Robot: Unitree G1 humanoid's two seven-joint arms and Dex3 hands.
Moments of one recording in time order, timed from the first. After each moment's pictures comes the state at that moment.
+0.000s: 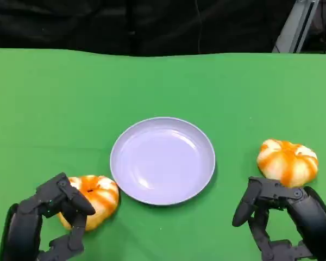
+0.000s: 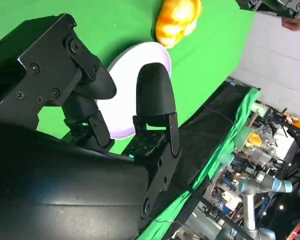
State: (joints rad) left arm 0.26 0.09 0.06 0.01 0.12 -0.62 0.04; right arm 0.26 -0.15 0.13 -0.25 -0.22 -0.31 0.13
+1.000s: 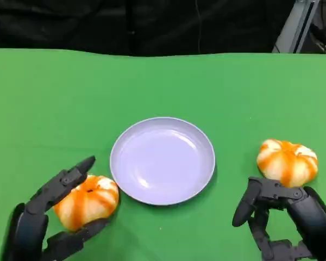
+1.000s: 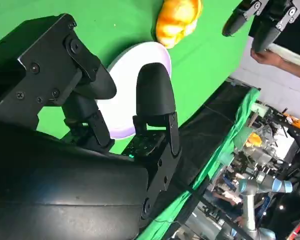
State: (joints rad) left arm 0.25 0.10 0.08 0.04 0.29 -0.64 0.10; right arm 0.26 -0.15 0.13 -0.25 -0.22 -0.31 0.13
